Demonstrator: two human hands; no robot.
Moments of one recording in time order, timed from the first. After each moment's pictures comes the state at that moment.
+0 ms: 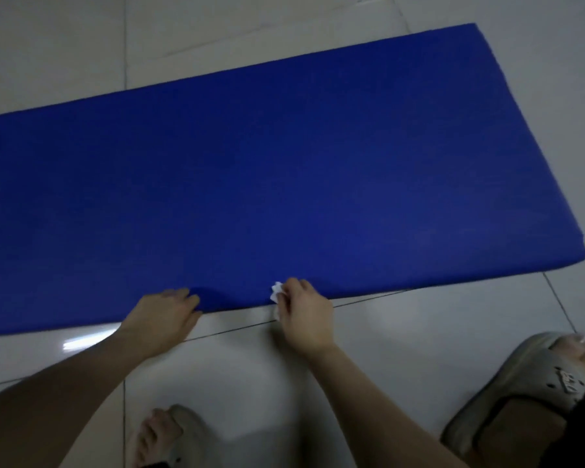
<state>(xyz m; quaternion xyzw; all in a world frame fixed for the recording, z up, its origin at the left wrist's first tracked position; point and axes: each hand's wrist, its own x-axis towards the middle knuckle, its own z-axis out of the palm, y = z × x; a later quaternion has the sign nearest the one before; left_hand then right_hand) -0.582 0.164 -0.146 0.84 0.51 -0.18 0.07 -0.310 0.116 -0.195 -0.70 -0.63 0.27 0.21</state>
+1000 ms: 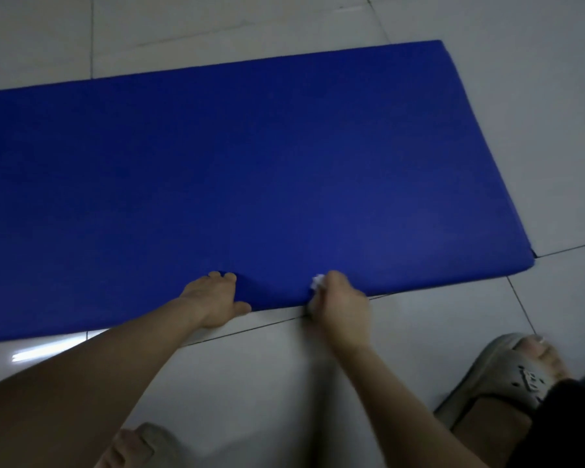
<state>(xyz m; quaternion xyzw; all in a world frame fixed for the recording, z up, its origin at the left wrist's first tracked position) -0.458 0.208 -0.165 0.71 0.56 -0.32 0.27 -0.229 0.122 -0.195 -0.79 -0.56 0.17 0.17</state>
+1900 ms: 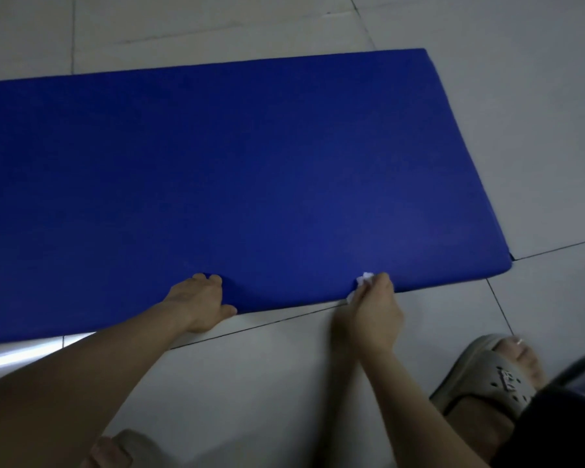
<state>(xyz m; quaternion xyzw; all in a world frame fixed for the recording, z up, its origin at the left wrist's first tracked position) -0.454 0.206 -0.167 0.71 0.57 -0.32 0.26 -0.170 0.110 -0.195 -0.89 -0.39 0.18 0.19</state>
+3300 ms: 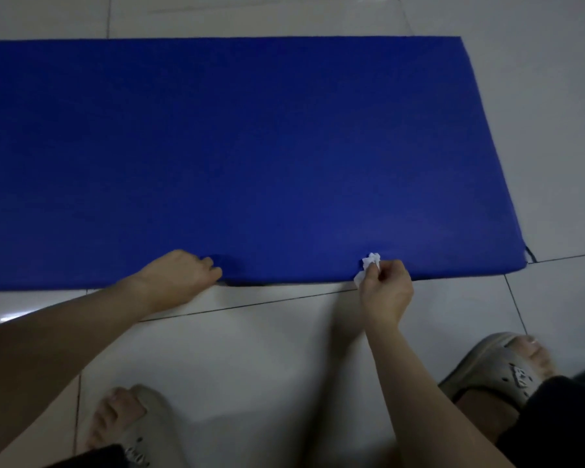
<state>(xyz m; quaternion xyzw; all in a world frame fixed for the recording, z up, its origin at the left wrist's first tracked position) -0.539 0.197 -0.162 0.94 0.26 -0.21 -0.05 -0.181 0.121 -0.205 -0.86 -0.26 0.25 0.36</state>
